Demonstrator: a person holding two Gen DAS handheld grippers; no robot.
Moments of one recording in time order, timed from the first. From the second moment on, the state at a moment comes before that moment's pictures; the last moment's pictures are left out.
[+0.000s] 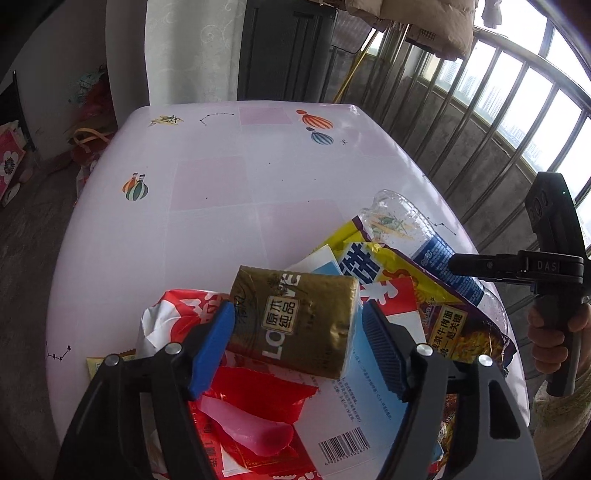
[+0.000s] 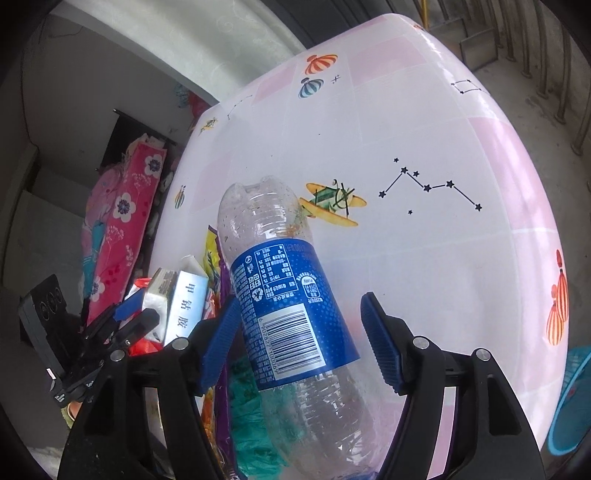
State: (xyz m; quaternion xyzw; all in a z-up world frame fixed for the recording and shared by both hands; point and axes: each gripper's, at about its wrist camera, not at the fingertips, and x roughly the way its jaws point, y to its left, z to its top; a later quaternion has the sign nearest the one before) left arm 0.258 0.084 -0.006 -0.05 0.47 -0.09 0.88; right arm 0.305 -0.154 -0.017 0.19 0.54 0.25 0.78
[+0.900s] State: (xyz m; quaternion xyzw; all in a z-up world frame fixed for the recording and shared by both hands) left arm 0.252 0.107 -0.006 -0.11 0.45 -0.13 0.88; right arm 0.284 -0.183 -0.021 0.26 0.54 0.26 0.76
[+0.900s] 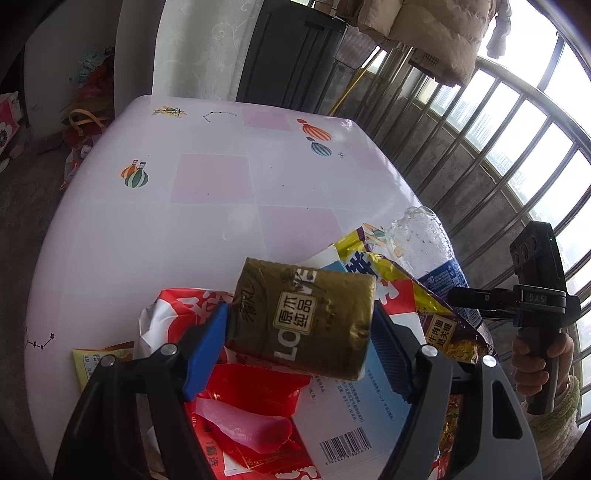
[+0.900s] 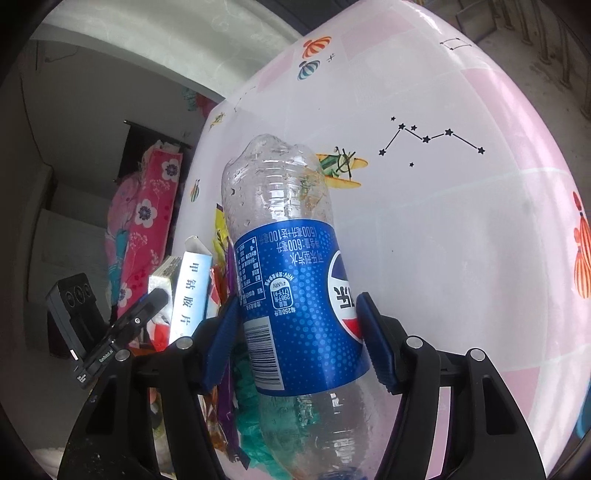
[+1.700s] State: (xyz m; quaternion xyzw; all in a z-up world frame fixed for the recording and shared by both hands) left arm 0.185 0.016 0.099 -0.08 0.35 -0.27 0.89; right arm 0.166 -0.321 0.020 0.42 0.37 0.19 0.80
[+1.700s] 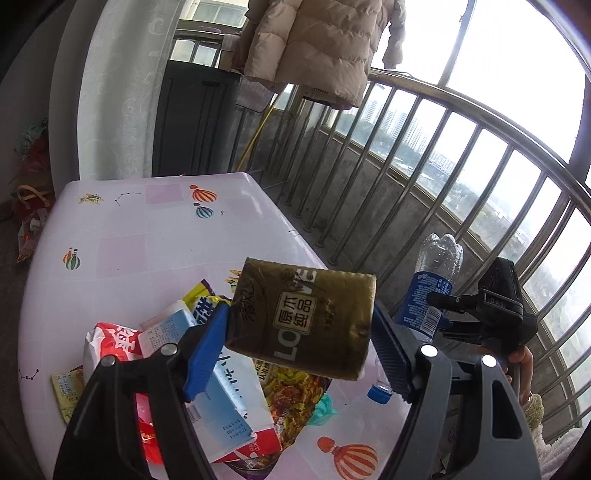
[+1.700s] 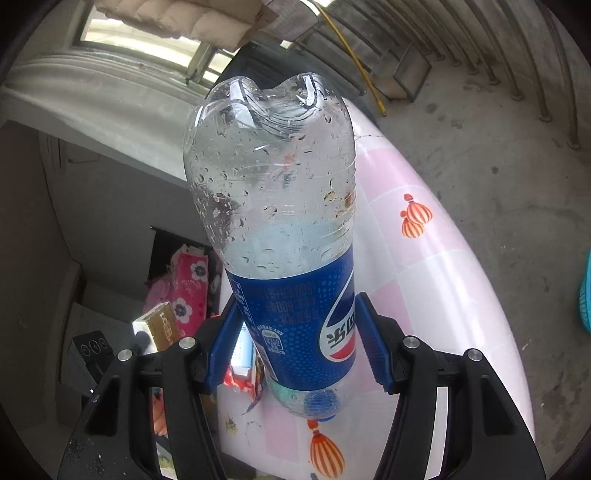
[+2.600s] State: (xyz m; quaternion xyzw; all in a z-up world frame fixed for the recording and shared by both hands) left arm 0.190 -0.492 -0.035 0.10 0.52 -0.51 0.68; right arm 0.013 -0.562 -0.149 0.62 0.21 -0.20 0.73
